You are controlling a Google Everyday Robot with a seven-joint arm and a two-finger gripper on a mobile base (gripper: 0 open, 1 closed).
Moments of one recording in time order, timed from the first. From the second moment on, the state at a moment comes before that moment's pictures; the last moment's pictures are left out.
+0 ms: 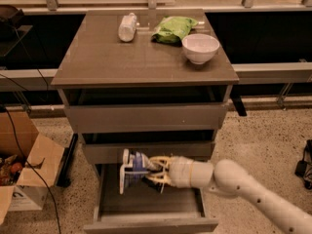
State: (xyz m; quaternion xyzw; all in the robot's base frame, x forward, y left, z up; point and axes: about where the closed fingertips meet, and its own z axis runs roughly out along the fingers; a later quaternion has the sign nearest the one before) arm 0.516 -0.003 0.560 -0.59 0.53 0.22 0.57
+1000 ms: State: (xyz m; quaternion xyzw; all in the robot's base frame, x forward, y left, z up) arm 0.516 0.006 0.832 -0.58 0.42 0.14 0.68
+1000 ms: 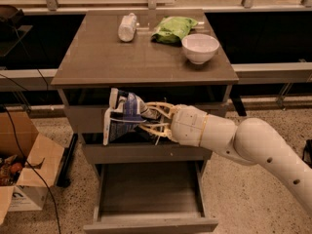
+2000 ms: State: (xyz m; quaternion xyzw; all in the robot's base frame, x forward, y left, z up) arm 0.587 0.045 0.907 -0.71 0.34 0.07 0.61
